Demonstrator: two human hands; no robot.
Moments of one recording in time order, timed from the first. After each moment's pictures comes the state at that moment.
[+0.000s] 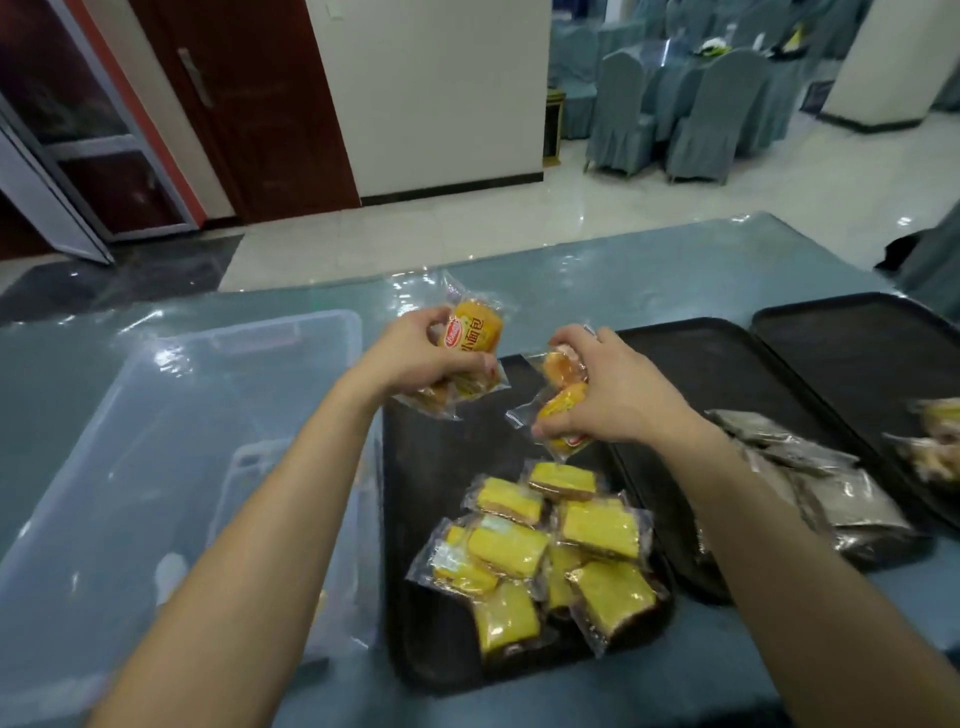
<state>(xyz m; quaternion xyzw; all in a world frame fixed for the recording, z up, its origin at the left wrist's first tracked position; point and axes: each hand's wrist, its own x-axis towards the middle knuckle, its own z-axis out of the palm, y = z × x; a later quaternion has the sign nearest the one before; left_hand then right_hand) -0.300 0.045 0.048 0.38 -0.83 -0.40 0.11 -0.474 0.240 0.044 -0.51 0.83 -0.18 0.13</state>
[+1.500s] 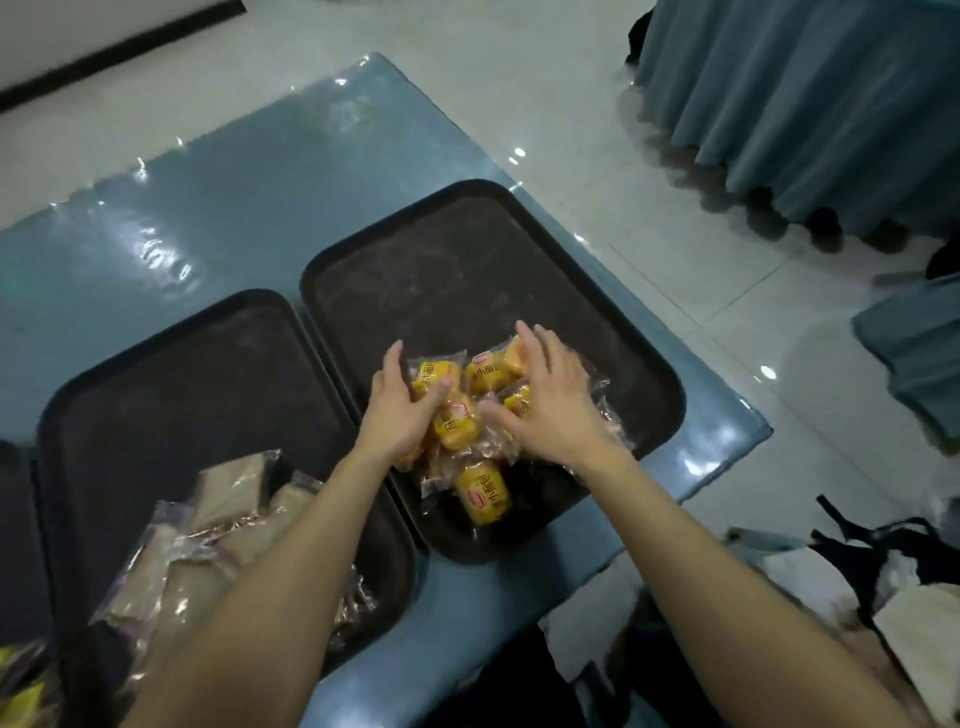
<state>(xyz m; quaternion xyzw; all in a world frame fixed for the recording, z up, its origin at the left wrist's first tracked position) -0.980 0.398 -0.216 0.40 -0.80 -0.44 -0.04 -1.097 0.603 -0.201 -0.33 0.91 -0.22 0.15</state>
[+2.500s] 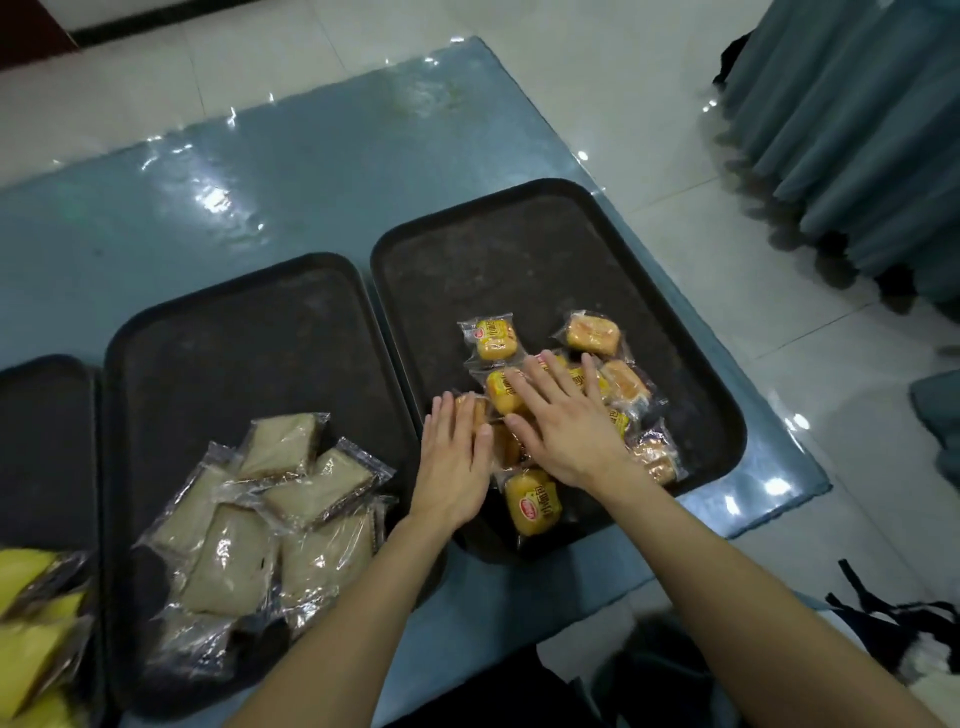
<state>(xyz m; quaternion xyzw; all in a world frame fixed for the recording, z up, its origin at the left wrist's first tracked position) -0.915 0.453 -0.261 0.35 -0.87 -0.34 0.00 -1.082 0.572 -0.226 -0.53 0.85 -0.03 0.07</state>
